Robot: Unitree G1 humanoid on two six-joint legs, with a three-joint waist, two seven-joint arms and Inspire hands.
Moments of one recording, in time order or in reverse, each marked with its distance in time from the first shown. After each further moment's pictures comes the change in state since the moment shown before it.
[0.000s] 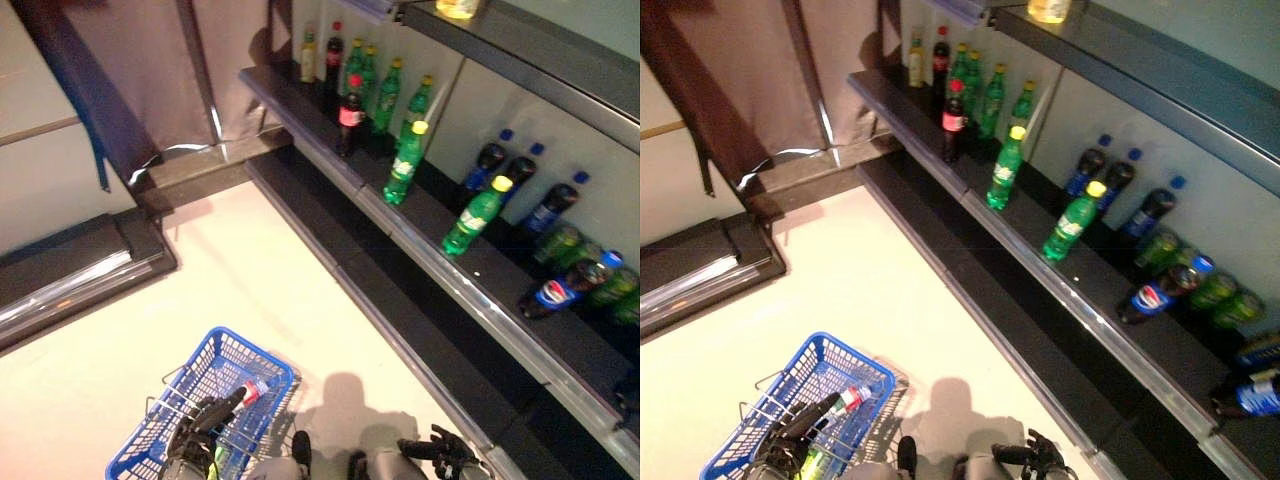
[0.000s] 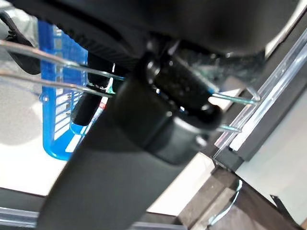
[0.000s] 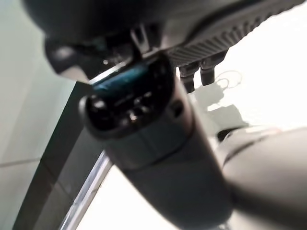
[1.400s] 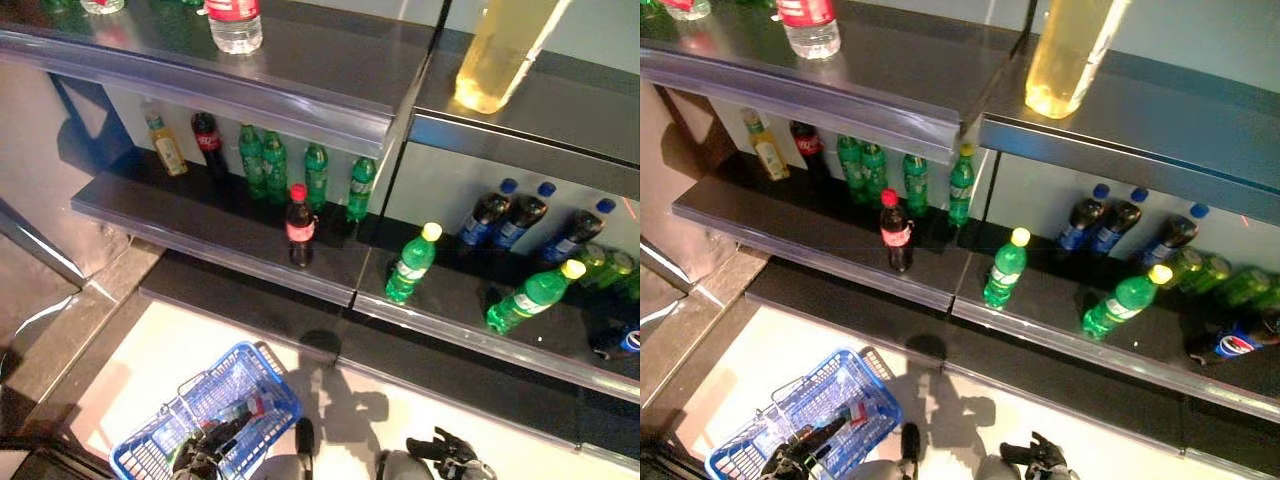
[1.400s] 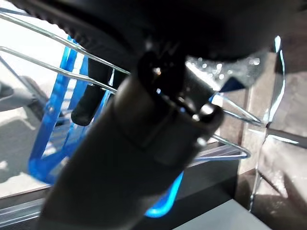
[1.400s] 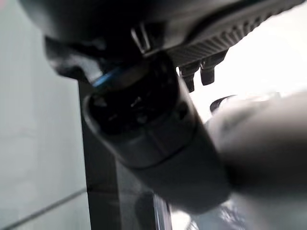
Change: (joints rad) left arm -0.118 -0.009 0.021 0.360 0.059 -0.076 -0.036; right arm -0.061 0.047 -0.005 0.146 0.019 -0.069 0.047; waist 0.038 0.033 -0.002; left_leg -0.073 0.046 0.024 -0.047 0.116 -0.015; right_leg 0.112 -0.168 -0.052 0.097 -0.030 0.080
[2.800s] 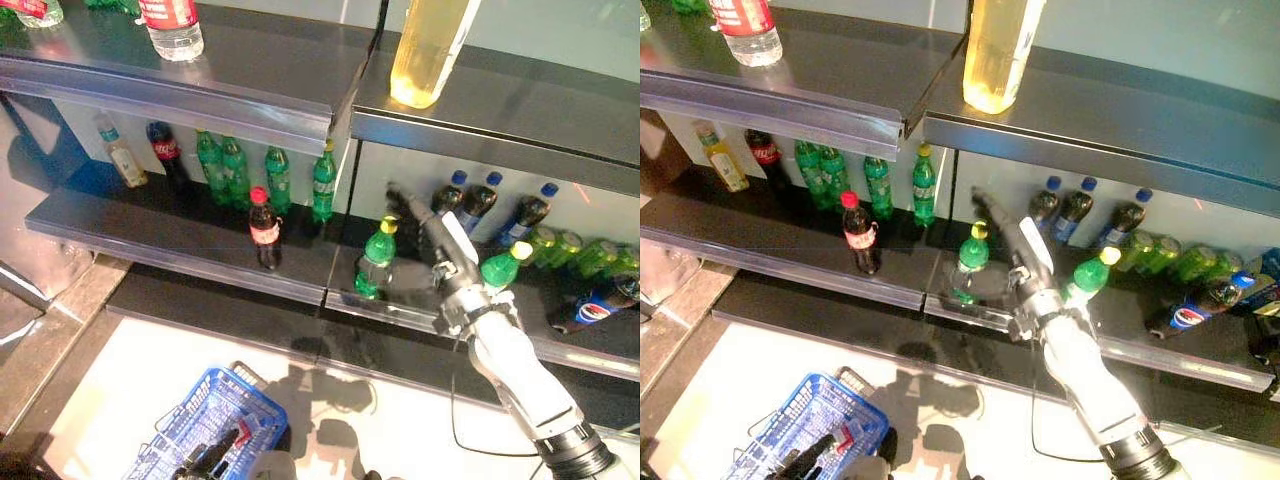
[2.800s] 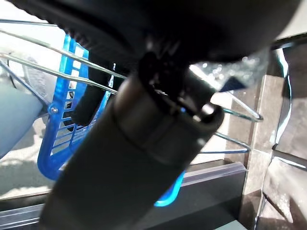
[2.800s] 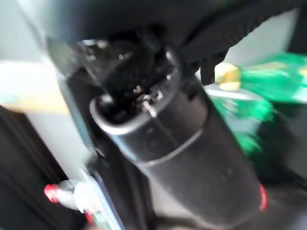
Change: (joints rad) left arm 0.079 -0.048 0.060 -0.022 -0.055 0.002 0.056; right arm -0.247 -0.346 0.068 -1.162 -0.148 -0.079 -0.108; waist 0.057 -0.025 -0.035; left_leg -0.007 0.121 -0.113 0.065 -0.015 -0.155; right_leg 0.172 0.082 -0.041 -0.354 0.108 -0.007
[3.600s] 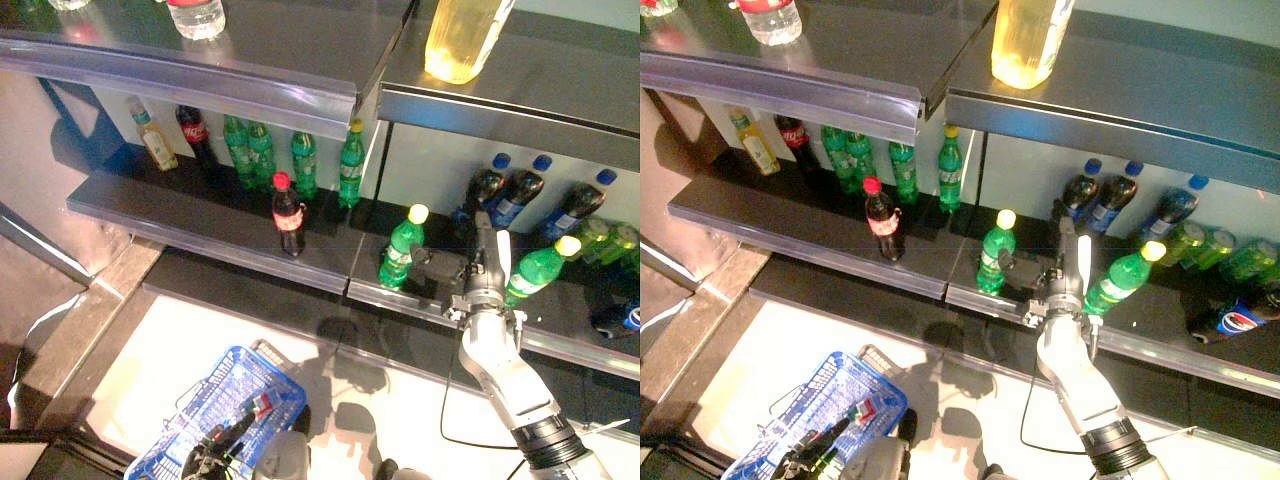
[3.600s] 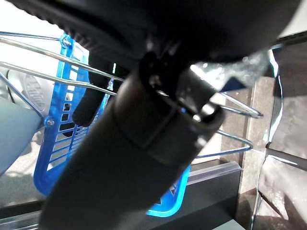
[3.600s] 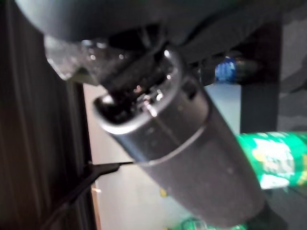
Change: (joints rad) left arm -0.067 -0.030 -0.003 0.018 0.063 0.000 -0.023; right arm -0.004 0.078 -0.019 0.177 -0.001 0.101 -0.332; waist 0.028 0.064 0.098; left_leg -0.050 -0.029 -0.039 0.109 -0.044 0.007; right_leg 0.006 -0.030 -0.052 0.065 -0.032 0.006
